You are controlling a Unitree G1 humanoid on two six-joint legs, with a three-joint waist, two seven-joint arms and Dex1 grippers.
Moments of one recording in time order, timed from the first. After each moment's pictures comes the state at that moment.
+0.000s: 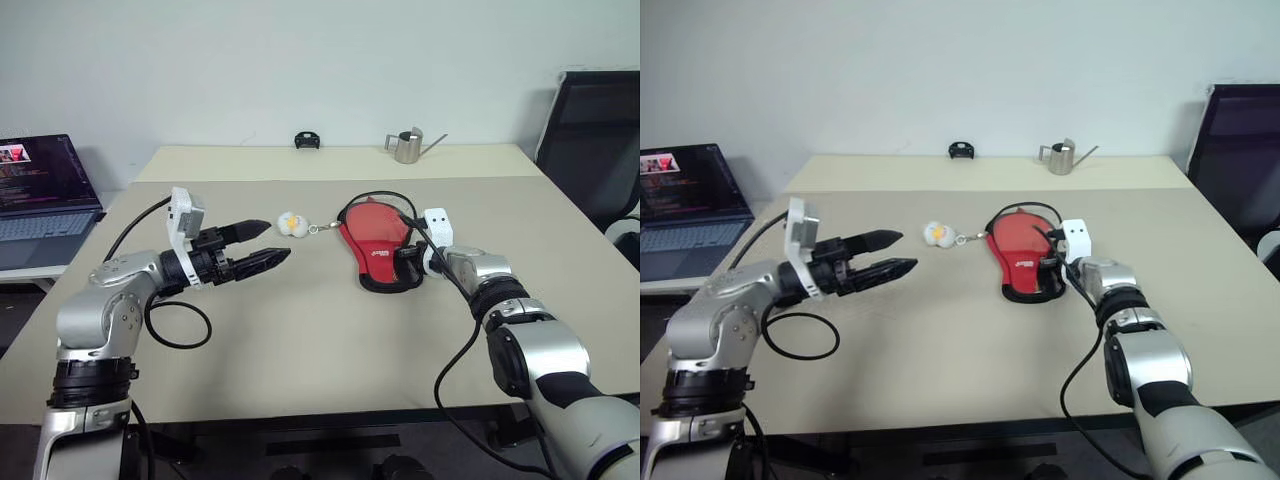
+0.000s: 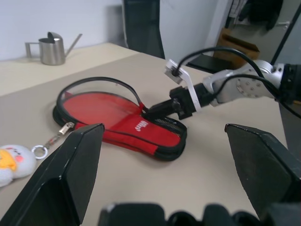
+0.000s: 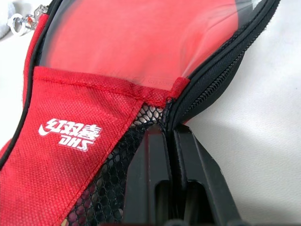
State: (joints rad) left arm -0.50 0.70 0.21 -0.01 -0.62 0.61 -1.10; right arm -1.13 -0.26 -0.09 1.17 0.13 0.43 0.45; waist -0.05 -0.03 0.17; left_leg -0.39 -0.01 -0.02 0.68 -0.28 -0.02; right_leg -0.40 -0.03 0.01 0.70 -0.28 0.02
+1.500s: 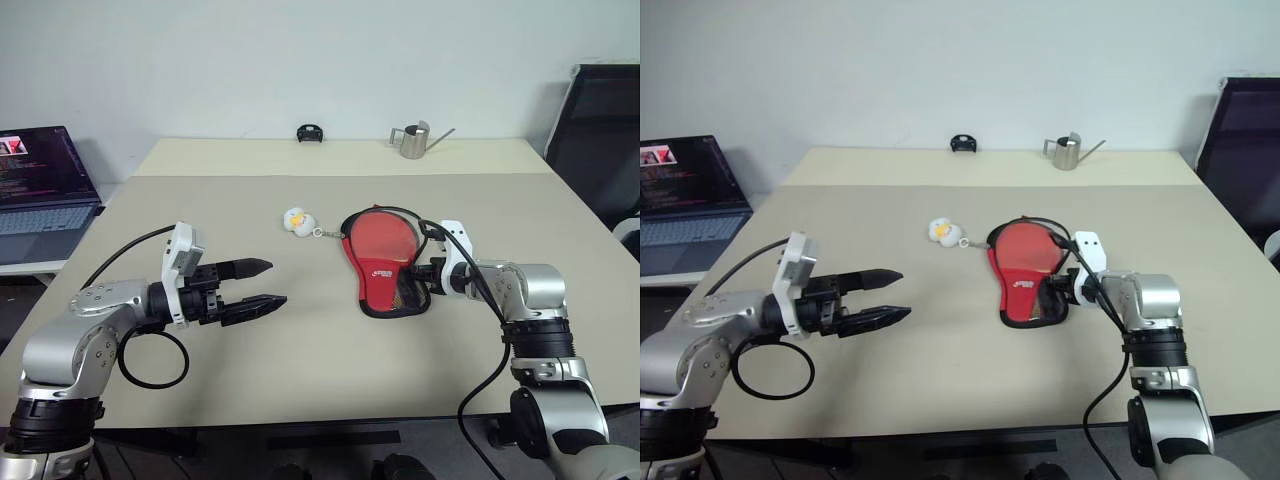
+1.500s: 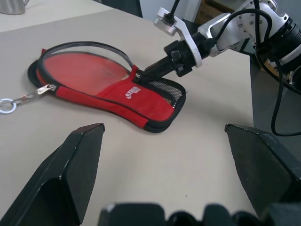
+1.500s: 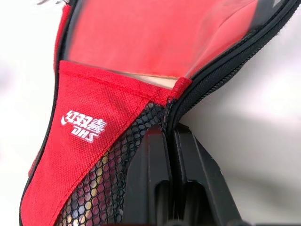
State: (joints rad) left arm -0.32 0.80 0.21 -0.18 -0.70 0.66 -1.14; right arm -0.76 -0.33 -0.12 0.17 0.31 1.21 0.42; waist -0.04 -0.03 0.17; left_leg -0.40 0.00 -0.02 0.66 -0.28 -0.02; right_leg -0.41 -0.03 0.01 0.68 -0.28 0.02
